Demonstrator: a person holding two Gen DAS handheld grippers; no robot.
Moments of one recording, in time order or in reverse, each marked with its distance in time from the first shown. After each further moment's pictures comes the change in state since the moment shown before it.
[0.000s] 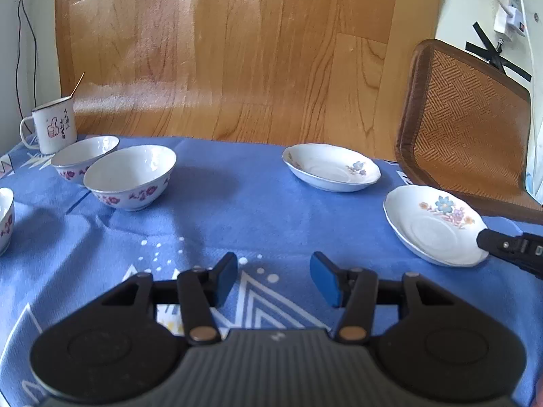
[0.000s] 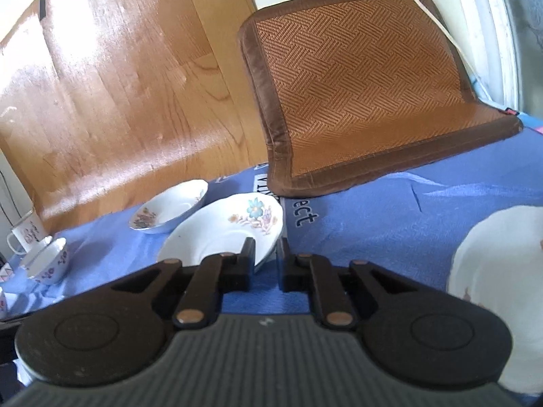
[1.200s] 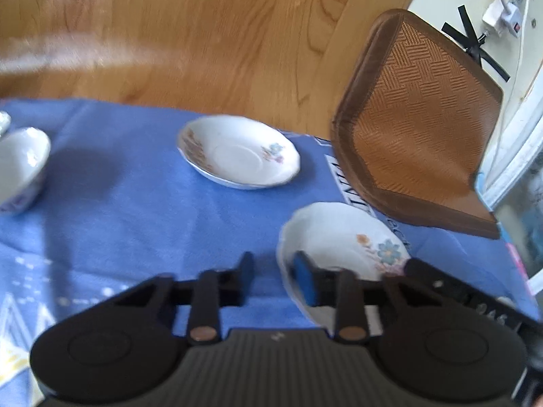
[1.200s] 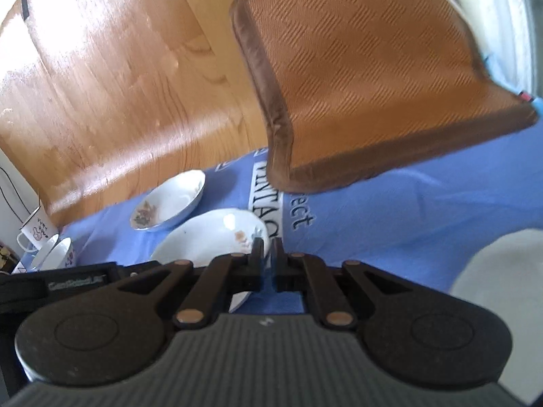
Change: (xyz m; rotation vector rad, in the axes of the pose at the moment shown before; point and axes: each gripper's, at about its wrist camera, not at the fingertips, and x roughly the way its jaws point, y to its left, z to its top) left arm 0.052 -0.043 0.044 -0.086 0.224 -0.269; right arm 0.020 0.003 0.021 0.034 0.143 0.002
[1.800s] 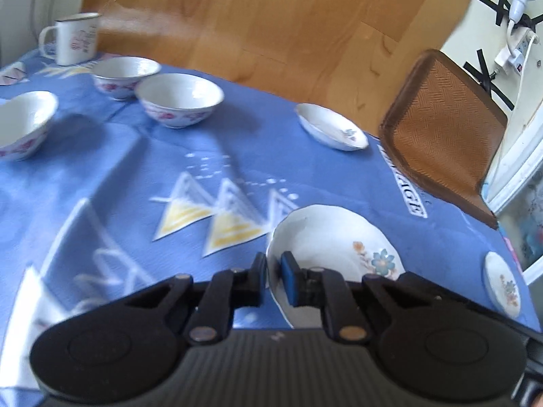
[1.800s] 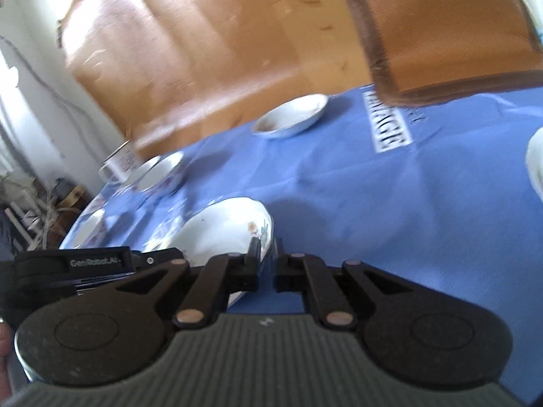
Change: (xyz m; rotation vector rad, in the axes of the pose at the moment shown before) left arm -0.123 0.086 -0.093 -0.106 -0.061 0.094; right arm -0.067 0.064 -0.077 -0.075 0.135 0.265
